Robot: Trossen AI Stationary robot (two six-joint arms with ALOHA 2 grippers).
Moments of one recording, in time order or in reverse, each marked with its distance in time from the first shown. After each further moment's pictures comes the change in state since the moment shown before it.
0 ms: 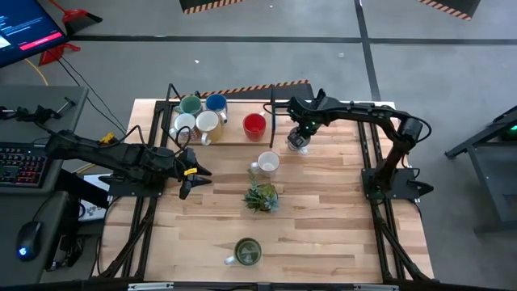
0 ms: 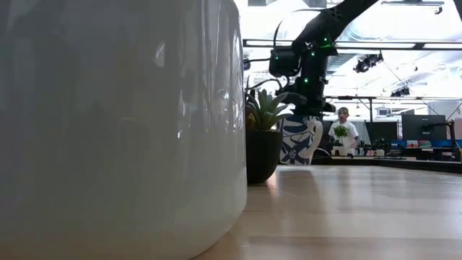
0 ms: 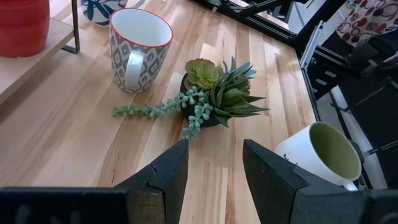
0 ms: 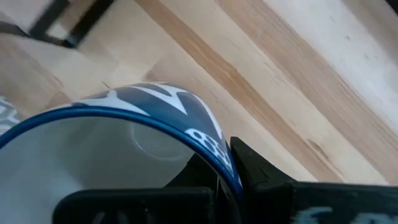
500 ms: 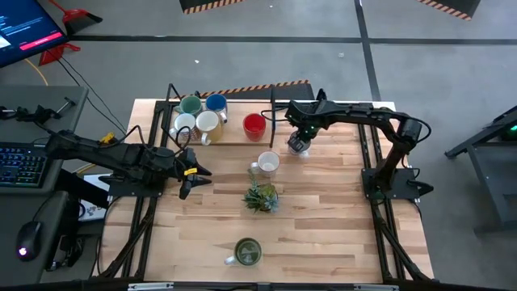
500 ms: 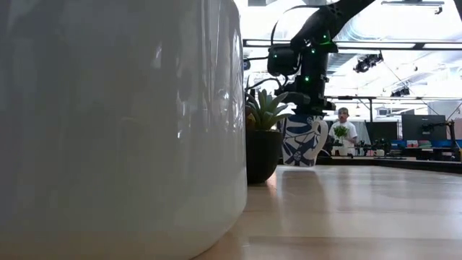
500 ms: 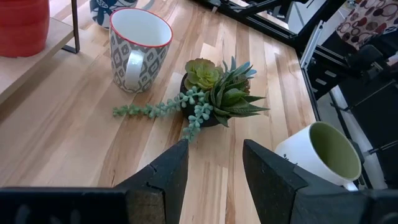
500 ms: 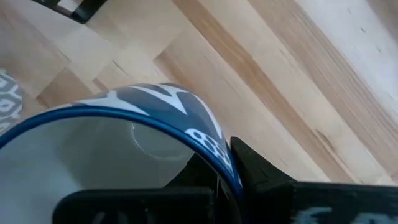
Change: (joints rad) left arm 0.000 0.000 0.000 0.000 0.001 0.001; right arm 0.046 0.001 0.000 -0.029 0.027 -0.003
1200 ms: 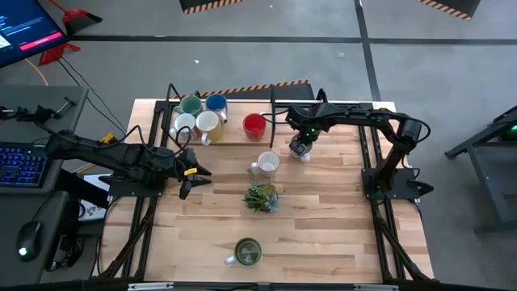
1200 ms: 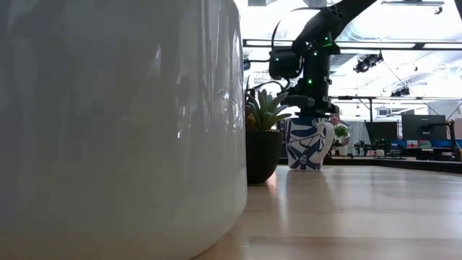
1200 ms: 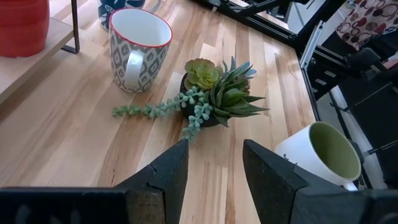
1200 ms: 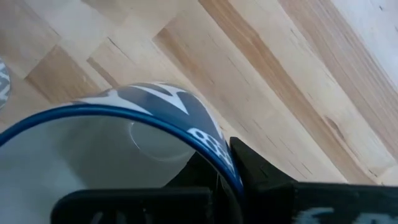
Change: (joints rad) left arm 0.000 0.000 0.000 0.001 0.000 -0.001; right arm 0.015 0.002 -0.033 -0.006 -0.004 0.000
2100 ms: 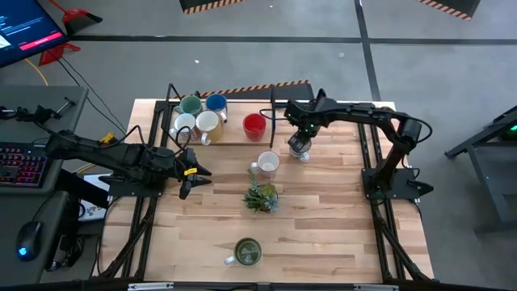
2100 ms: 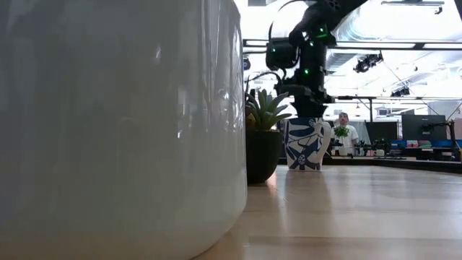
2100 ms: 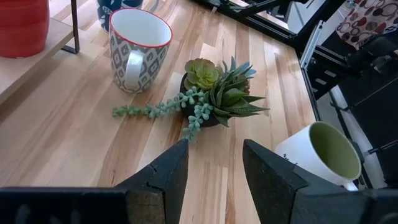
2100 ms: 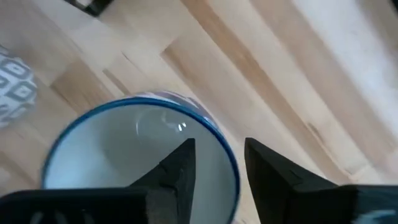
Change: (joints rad) left arm 0.000 0.000 0.000 0.000 0.000 0.002; right arm -0.001 0.000 0.108 -0.100 0.009 -0.016
